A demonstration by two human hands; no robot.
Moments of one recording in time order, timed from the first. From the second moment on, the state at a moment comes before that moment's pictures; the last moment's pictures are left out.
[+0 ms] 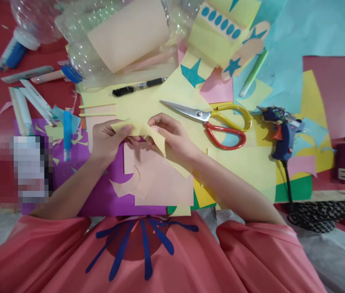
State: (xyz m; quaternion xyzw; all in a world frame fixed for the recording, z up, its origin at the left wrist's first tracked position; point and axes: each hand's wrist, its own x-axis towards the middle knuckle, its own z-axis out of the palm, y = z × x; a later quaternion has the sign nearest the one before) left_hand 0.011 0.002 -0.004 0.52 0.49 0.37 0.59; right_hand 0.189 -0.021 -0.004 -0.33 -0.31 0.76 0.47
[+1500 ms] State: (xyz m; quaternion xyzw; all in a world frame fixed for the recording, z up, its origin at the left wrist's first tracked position) left_hand 0.015 -0.010 -0.002 0.55 0.50 0.40 0.55; right_hand 0.191 -0.018 -0.006 -0.47 -0.44 0.59 0.49
